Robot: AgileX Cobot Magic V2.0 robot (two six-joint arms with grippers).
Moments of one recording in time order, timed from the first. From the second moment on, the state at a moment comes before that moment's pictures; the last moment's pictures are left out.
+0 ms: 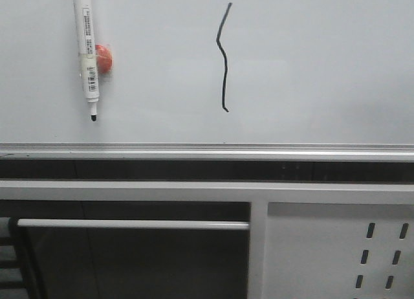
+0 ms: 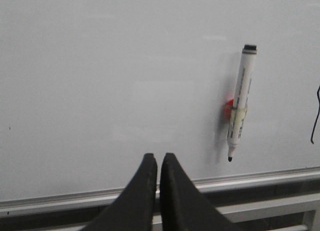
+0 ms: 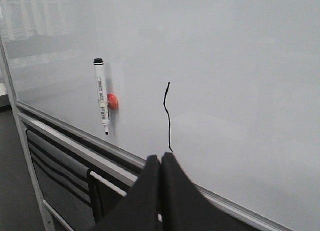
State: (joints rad) left arm -0.06 -0.01 0.00 1.55 -0.20 -1.59; right arm 0.80 0.16 -0.15 -1.40 0.15 1.40
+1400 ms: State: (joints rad) left arm -0.05 -0.01 -0.12 1.84 -0.16 -2.25; right arm 0.80 0.16 -0.15 -1.40 0.15 1.40
